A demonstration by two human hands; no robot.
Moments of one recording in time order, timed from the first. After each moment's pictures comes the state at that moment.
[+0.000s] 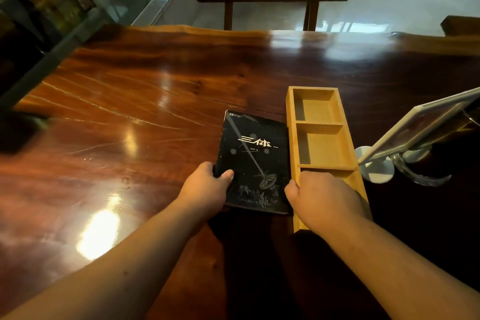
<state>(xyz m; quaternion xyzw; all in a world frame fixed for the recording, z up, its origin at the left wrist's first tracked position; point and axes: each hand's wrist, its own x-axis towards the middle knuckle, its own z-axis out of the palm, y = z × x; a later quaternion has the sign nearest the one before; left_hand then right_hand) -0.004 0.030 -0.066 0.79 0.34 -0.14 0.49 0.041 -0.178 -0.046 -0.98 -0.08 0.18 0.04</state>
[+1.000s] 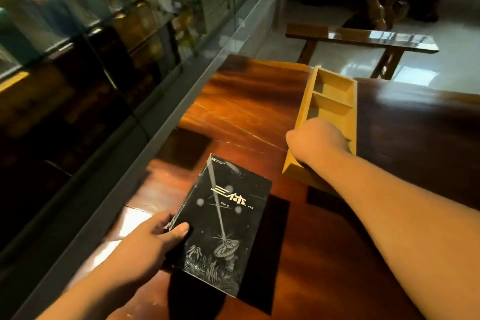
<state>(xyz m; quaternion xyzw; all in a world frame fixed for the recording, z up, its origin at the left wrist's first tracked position) -0.223 0.444 -0.013 0.68 0.35 -0.10 0.64 0.052 0.247 0.051 -0.98 -0.04 0.12 0.13</state>
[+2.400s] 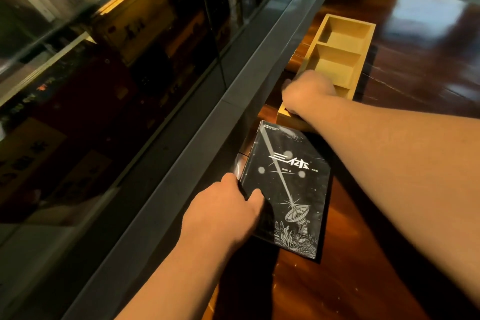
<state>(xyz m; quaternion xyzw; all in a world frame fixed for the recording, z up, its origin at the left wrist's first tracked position) -0.285 0.549 -0.061 0.87 0.40 -0.17 0.24 -0.031 0.523 -0.059 -0.97 -0.22 0.13 0.00</state>
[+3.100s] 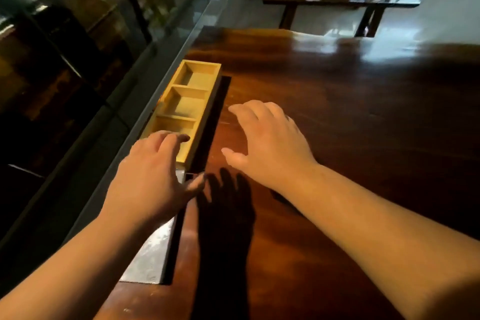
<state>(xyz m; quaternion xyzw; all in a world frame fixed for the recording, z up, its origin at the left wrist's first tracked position) -0.146 0.435 0.028 0.99 0.14 0.01 0.09 -0.023 0.247 0.017 -0.91 -0.37 -0.04 0.18</state>
